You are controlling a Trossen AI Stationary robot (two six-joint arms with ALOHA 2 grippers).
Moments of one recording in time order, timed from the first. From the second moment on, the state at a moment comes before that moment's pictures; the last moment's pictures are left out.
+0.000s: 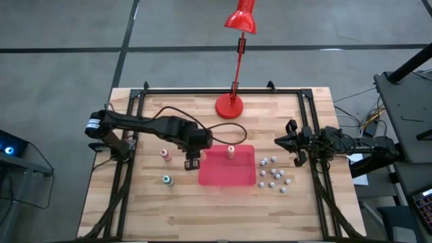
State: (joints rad) left arm -0.09 1.64 1.55 -1.16 -0.07 -0.19; right arm 0.00 0.08 0.01 0.23 -0.02 0.23
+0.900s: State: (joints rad) left arm 0.00 2.02 1.85 -1.16 -0.08 -0.06; right arm 0.00 0.08 0.01 0.23 -0.02 0.23
